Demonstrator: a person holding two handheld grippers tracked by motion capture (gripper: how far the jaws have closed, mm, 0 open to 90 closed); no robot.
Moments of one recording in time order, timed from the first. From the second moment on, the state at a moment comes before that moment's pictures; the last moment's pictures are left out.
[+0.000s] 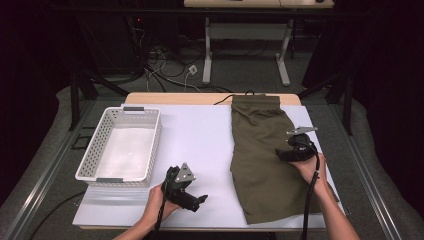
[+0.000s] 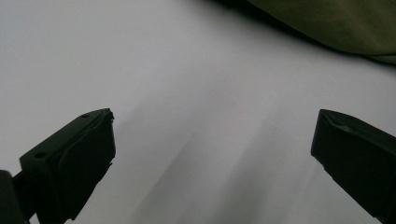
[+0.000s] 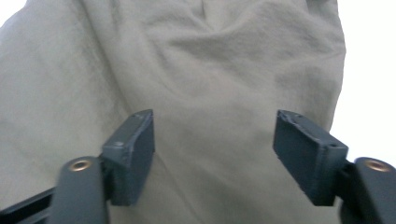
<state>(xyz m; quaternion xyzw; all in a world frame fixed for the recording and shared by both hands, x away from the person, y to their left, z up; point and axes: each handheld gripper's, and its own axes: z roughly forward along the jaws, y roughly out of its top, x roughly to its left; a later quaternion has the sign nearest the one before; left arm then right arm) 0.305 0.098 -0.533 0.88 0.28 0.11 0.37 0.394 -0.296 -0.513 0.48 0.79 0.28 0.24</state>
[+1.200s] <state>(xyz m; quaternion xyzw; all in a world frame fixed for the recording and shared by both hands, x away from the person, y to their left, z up) 0.354 0.014 -0.528 0.88 0.28 0.08 0.36 0.386 -0.330 -0.529 0.54 0.77 0.23 0.24</state>
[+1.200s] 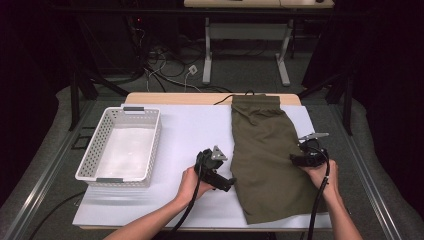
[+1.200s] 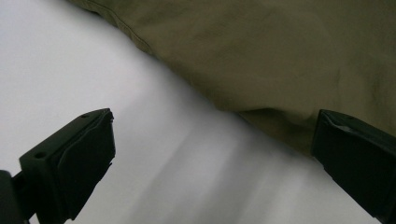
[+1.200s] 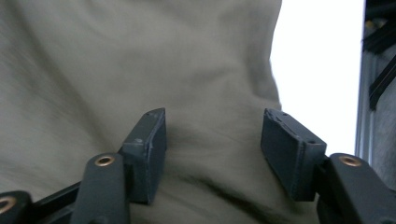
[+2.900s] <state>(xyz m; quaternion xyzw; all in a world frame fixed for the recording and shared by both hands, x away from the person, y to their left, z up) 0.370 -0.033 -0.558 0.88 0.27 0.02 0.38 0.395 -0.349 -0.540 0.60 0.75 0.23 0.18</state>
